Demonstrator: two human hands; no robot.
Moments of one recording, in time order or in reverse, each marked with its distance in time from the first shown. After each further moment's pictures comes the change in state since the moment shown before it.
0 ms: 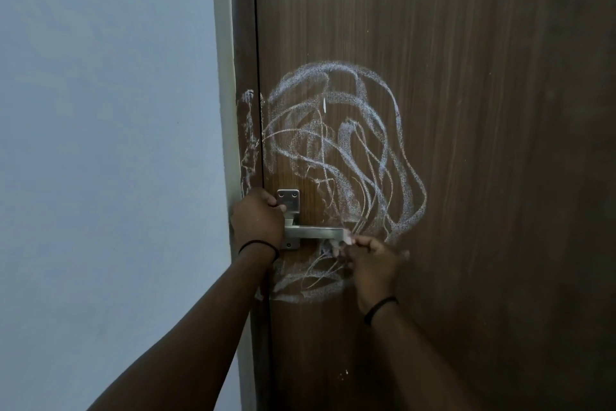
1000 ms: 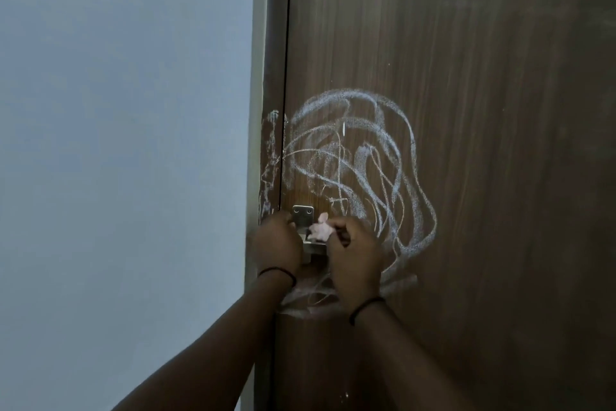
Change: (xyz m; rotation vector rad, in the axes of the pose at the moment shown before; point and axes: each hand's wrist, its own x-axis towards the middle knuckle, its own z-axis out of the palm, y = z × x) left_hand -0.021 0.005 -0.004 0.129 0.008 0.110; right_hand -0.022 -0.052 0.042 -0.442 -0.119 -0.633
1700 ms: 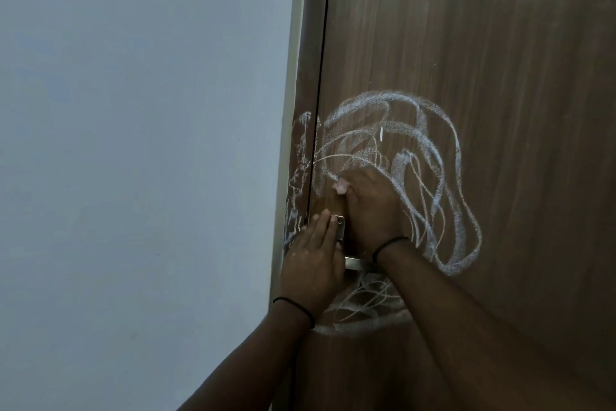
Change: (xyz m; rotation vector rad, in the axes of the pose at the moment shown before) left_hand -0.009 -0.031 0.016 0.182 -0.022 0.541; right_hand 0.089 -0.017 0.030 -0.344 -0.046 -0.498
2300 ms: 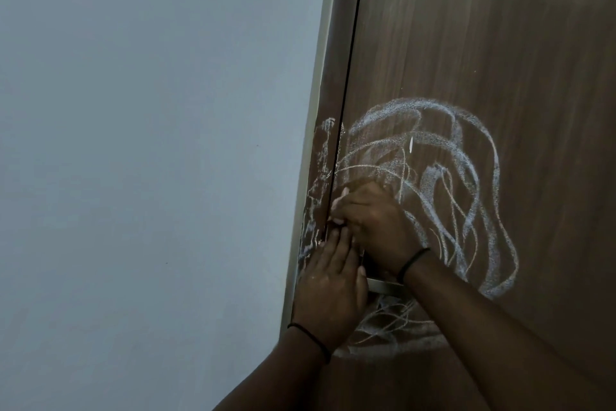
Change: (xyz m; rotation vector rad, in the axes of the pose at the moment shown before) left_hand -0.005 -0.006 0.019 0.021 0.129 0.056; right_hand 0.013 -0.002 0.008 0.052 -0.217 -0.441
